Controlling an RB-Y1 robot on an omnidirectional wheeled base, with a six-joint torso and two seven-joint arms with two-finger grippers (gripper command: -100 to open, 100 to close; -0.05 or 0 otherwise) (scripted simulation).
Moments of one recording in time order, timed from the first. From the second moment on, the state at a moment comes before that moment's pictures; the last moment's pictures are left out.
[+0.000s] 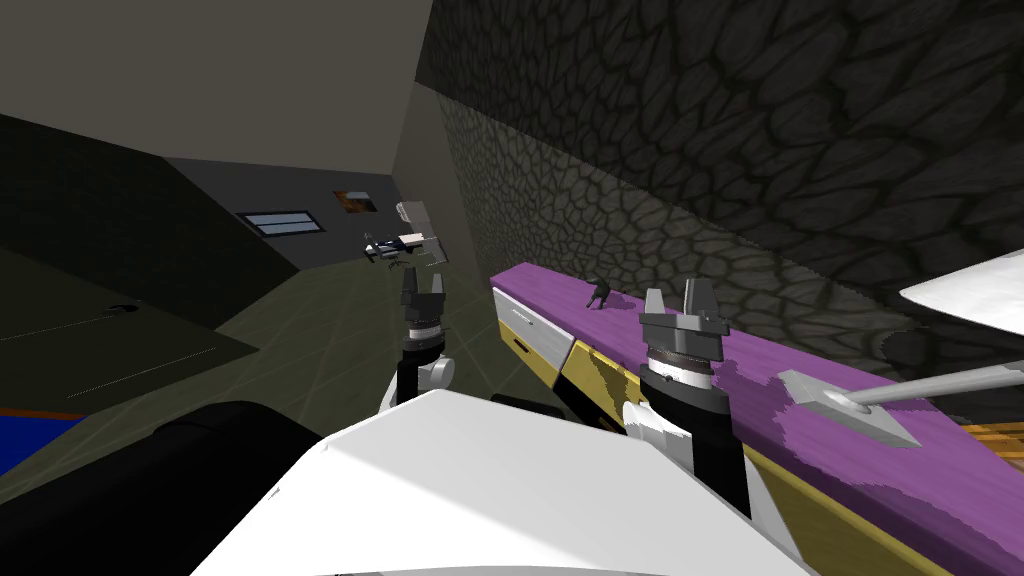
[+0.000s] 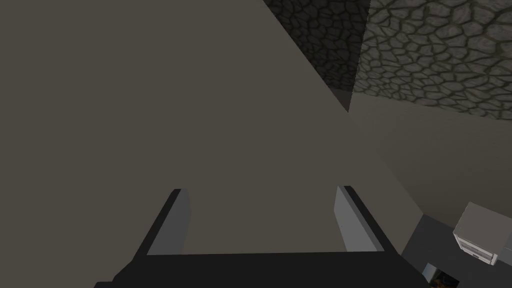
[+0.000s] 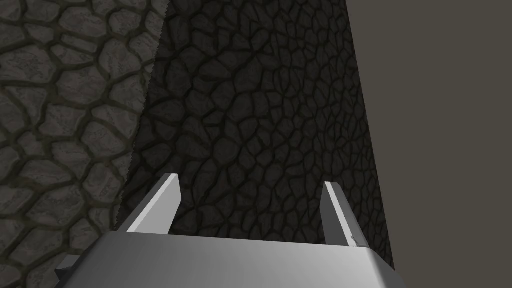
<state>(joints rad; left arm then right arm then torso) 0.46 -0.01 0.06 -2.32 0.00 -0.60 0.01 0.52 0.00 0.00 -2.39 0.07 -0.47 -0.04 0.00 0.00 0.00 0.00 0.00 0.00</state>
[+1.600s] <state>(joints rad) 0.46 -0.01 0.06 -2.32 0.00 -0.60 0.01 0.49 -0.11 0.02 -2.32 0.14 -0.40 -0.02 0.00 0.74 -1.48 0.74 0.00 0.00</state>
